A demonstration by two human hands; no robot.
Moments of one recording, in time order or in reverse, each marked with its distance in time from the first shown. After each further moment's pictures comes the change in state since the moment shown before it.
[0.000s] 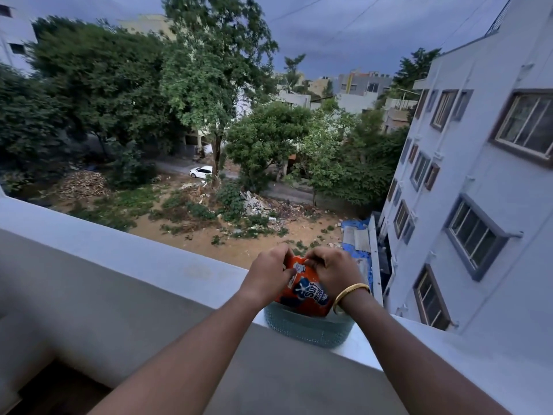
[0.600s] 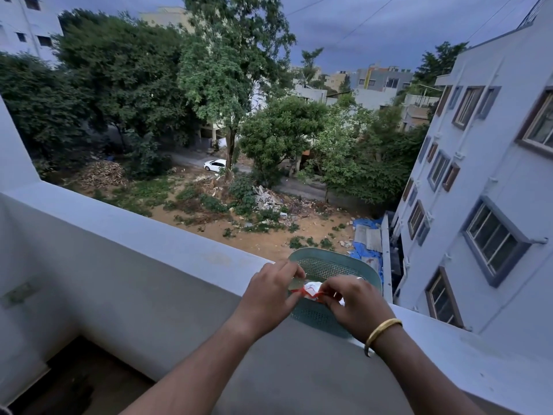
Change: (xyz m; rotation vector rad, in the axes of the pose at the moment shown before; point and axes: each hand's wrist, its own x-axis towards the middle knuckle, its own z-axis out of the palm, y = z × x) left_hand -0.085 -0.026 -0.013 0.109 0.047 0.174; right_hand -0.075 -0.011 0.002 -0.097 -0.168 -0.135
